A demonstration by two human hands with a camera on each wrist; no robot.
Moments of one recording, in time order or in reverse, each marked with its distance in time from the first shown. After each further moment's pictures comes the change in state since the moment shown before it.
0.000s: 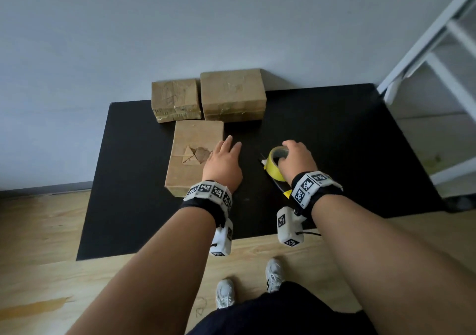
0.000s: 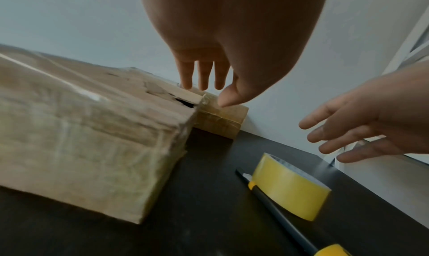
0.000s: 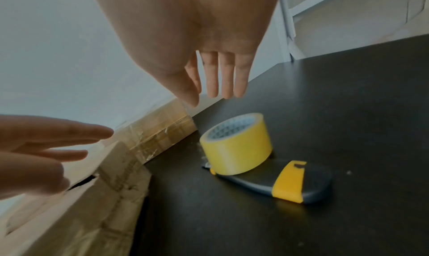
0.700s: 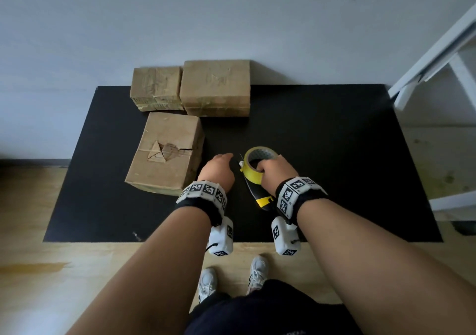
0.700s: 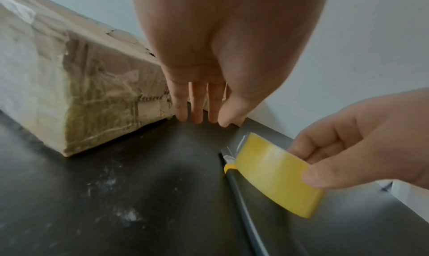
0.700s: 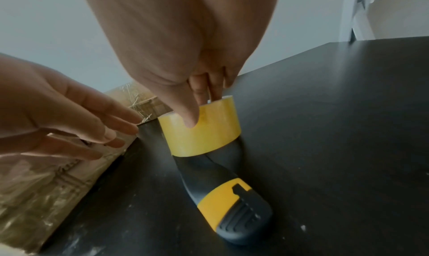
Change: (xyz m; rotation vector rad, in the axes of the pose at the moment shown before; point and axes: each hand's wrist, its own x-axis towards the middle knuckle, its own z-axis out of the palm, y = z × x) left_hand 0.041 0.059 0.049 -0.148 -0.151 -0.310; right_hand 0.048 0.055 -0.002 -0.303 -0.380 -0.329
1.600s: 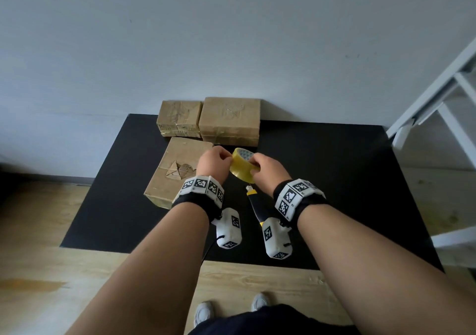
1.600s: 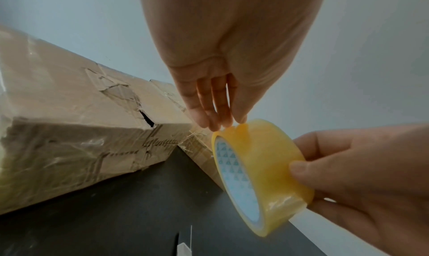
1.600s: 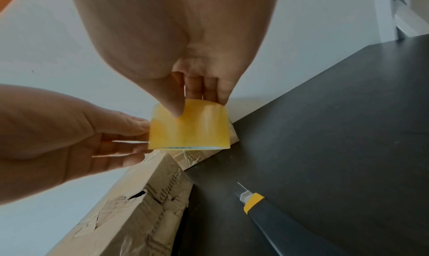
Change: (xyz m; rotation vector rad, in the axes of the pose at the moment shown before) left_hand -0.016 0.010 -0.060 -0.339 0.475 0.061; right_hand -0.024 -0.046 -0.060 0.312 0.176 -0.178
